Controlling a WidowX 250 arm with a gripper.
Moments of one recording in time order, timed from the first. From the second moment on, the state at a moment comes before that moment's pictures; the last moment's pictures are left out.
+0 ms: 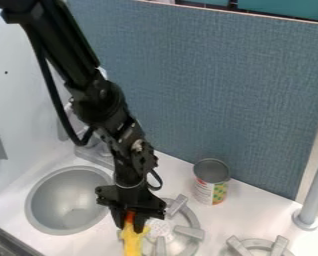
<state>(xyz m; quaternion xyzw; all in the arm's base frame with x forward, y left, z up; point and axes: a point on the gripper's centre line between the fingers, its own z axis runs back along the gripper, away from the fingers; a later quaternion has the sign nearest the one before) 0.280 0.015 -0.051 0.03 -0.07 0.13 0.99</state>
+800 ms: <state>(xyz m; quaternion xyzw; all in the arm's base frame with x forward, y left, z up) 0.295 0.001 -0.039 0.03 -0.05 -0.02 1.00</state>
